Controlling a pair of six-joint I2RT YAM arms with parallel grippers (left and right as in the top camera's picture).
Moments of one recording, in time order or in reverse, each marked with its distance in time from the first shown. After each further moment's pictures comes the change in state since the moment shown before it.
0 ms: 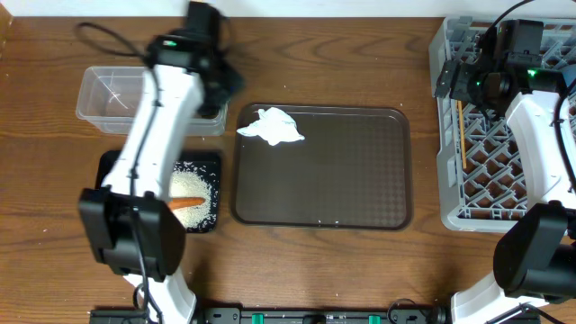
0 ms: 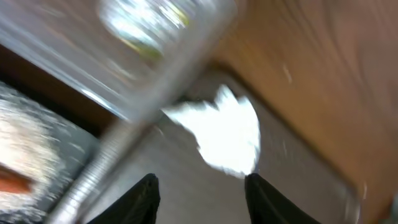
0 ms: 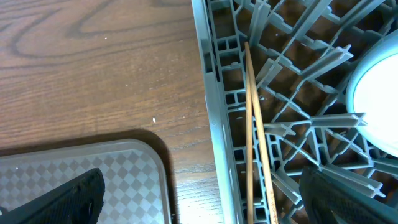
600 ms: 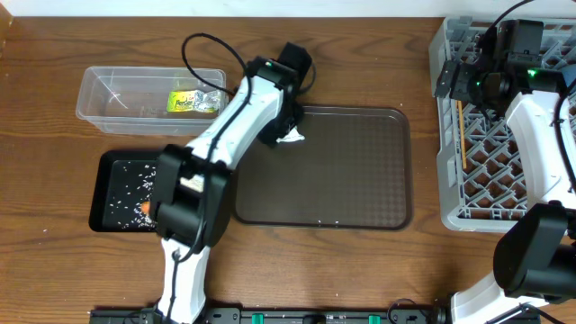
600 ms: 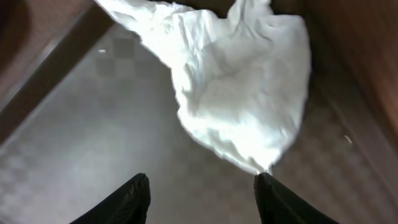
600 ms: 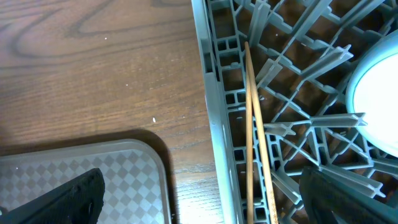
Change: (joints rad) left arm -0.203 0.275 -0.010 0.040 -0.080 -0.381; right arm 0.000 0.000 0.000 0.000 0.000 0.000
